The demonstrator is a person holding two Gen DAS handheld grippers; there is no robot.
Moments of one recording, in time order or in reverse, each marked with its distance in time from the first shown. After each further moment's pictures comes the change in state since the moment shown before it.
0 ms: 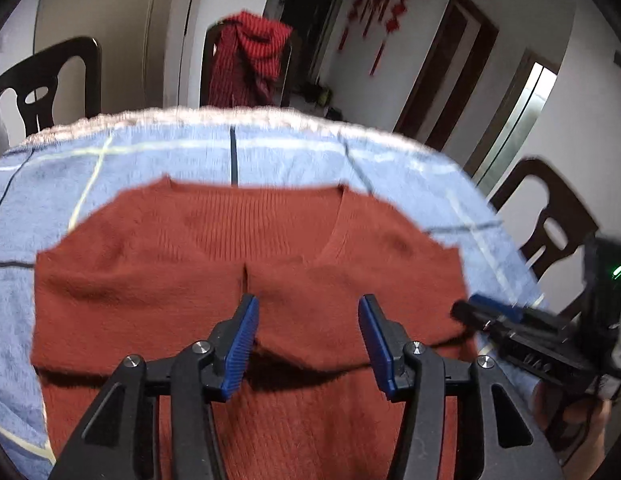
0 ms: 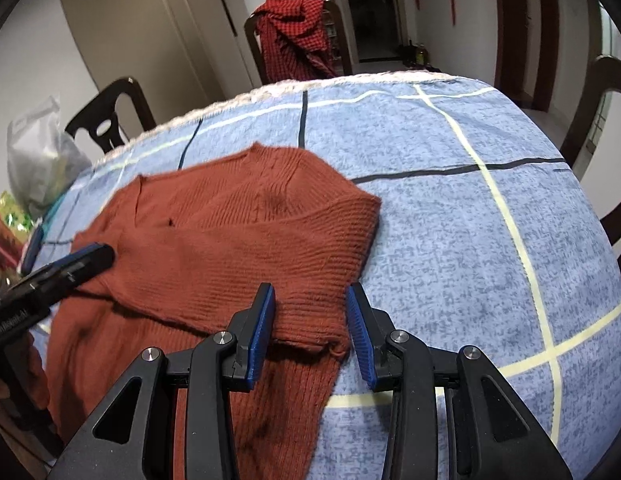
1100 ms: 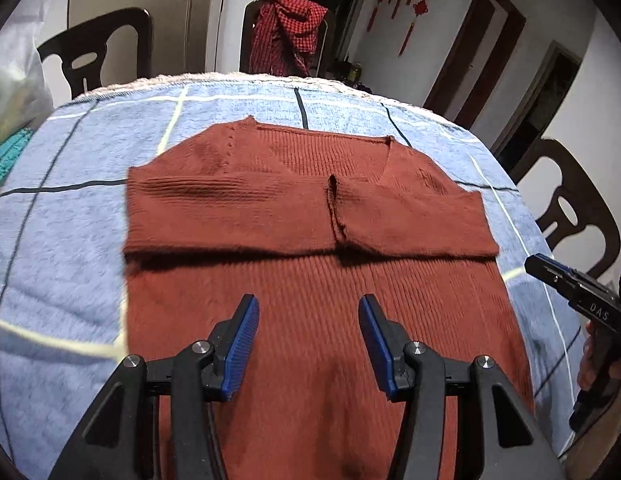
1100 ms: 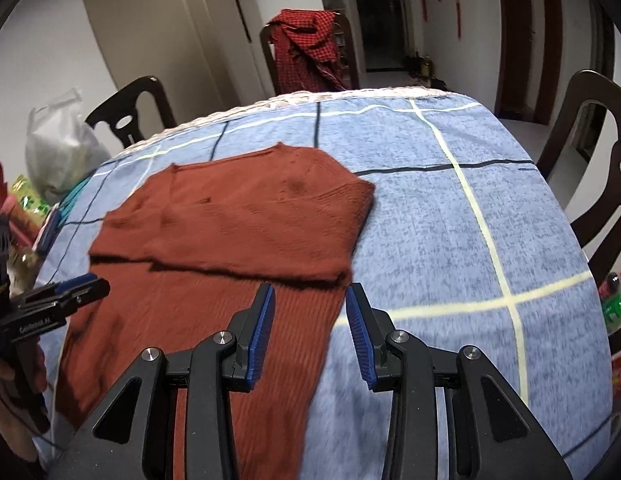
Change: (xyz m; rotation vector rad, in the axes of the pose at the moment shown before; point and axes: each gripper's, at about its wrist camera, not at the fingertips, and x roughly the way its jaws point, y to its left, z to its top) left arm -0.067 0.037 -0.051 -0.043 0.071 0.078; right arm -0.070 0.011 -0.033 -0.034 -0.033 0.014
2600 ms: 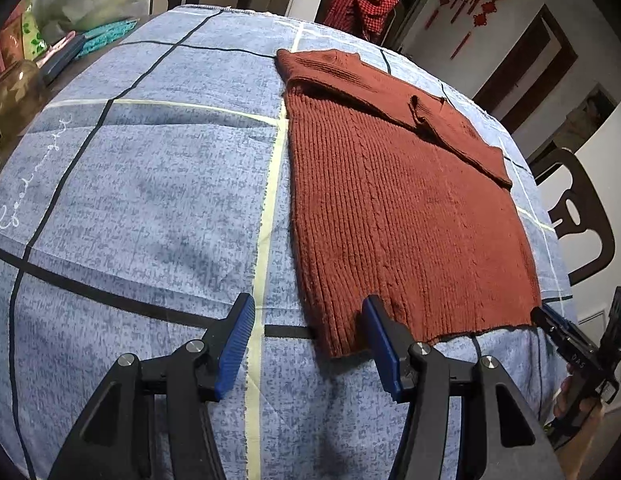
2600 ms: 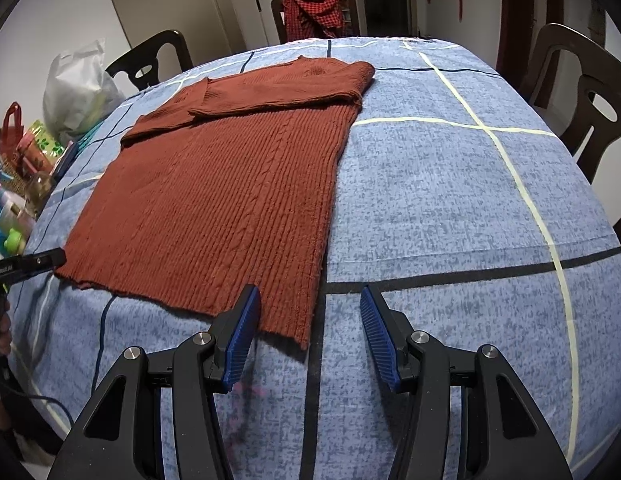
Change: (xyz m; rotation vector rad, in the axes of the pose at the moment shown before) left arm -0.072 0.056 -0.126 -0.223 0.090 0.054; right arm -0.045 0.020 -0.135 -0.006 0.079 -0.019
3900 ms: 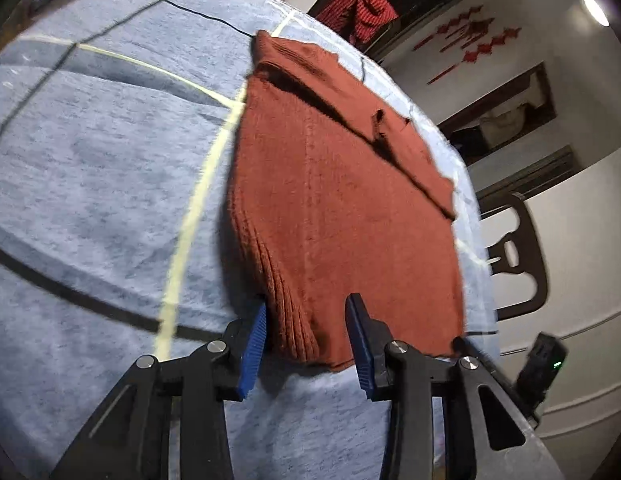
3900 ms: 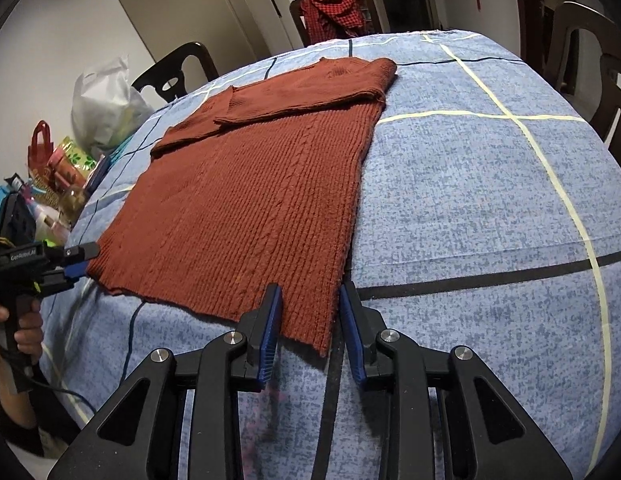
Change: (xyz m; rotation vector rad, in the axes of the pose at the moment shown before) left arm 0.013 0.002 0.007 -0.220 0.041 -0.301; right arm 0.004 -0.006 0.000 0.029 -0.011 0.160
